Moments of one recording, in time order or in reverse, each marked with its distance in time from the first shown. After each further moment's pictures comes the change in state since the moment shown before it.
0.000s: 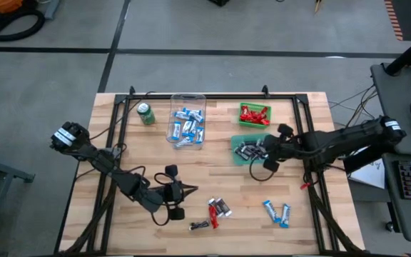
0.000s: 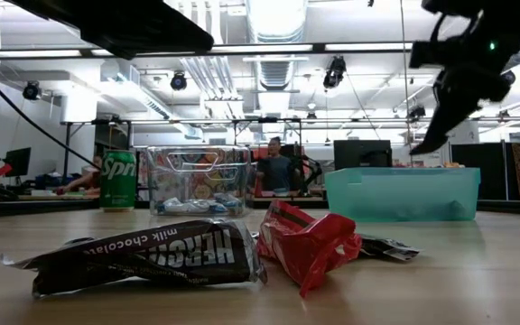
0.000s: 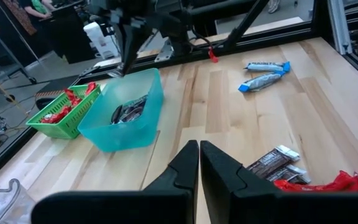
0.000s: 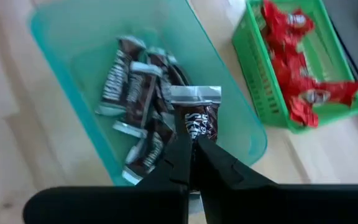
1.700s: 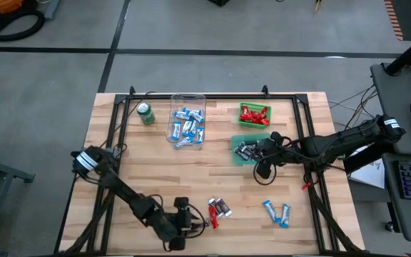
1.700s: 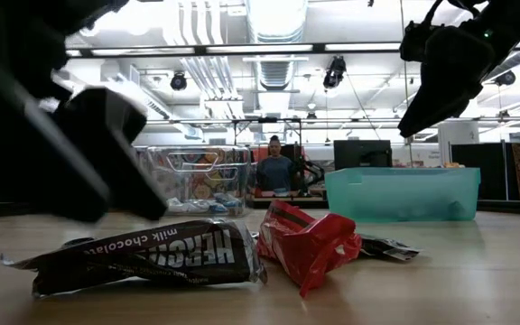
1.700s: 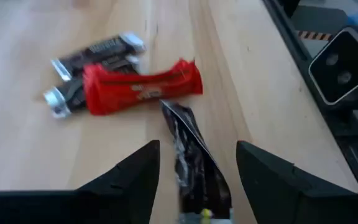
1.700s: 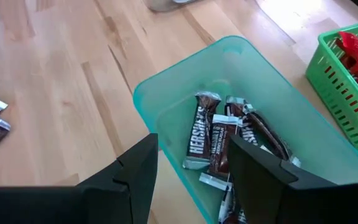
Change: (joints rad) left arm -0.118 0.388 0.203 -0.121 0.326 -0.442; right arm 0.063 -0.004 -0.095 0.361 -0.073 0.136
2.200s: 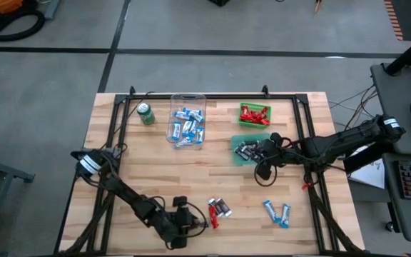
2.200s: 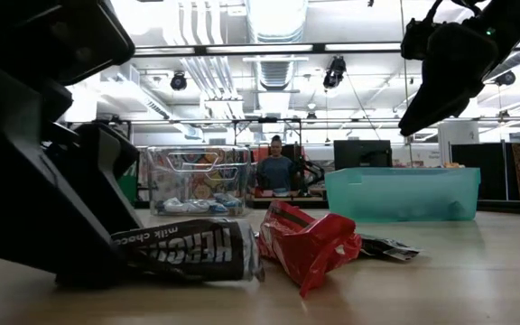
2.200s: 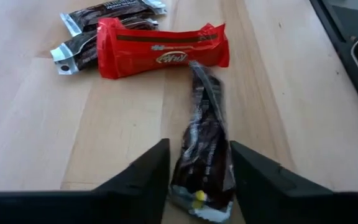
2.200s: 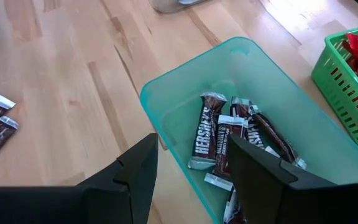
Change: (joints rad) left arm -0.006 0.062 -0.008 -0.021 -0.002 -0.126; right arm 0.018 0.000 0.000 0.008 0.000 0.002
